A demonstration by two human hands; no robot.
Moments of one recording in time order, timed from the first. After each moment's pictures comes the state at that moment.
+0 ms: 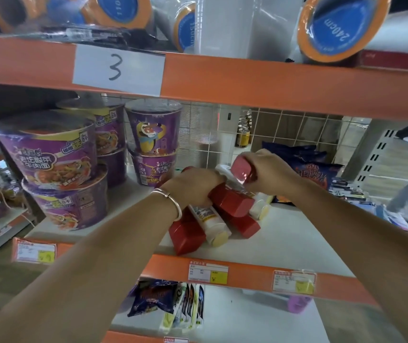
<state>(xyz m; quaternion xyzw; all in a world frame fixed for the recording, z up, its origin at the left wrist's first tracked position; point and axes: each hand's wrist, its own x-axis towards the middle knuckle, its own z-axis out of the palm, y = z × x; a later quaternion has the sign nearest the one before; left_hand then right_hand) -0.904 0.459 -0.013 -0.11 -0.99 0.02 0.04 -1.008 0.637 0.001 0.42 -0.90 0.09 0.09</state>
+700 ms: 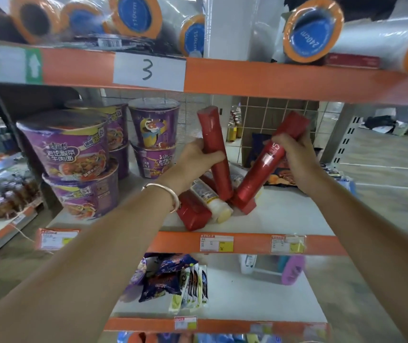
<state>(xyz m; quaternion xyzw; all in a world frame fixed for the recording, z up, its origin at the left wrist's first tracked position) -0.852 0.477 0.014 0.05 -0.77 -0.61 0.17 -0.915 0.675 0.034 0.18 -0.72 0.66 0.06</state>
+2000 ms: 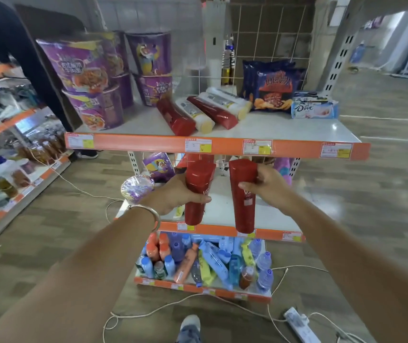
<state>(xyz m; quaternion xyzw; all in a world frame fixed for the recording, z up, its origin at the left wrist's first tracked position) -0.672 0.567 -0.133 0.16 -0.81 -0.57 -0.05 -0.771 0.777 -0.132 0.24 -0.84 0.47 -0.14</state>
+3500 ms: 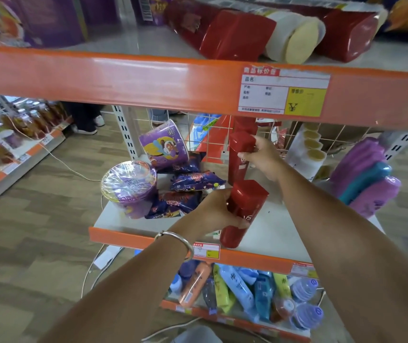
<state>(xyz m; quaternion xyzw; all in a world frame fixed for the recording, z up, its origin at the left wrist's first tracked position) -0.817 0.492 -0.345 0.11 -0.82 -0.56 -0.07 -0.999 0.571 -0.340 0.18 -0.84 0.50 -0.13</state>
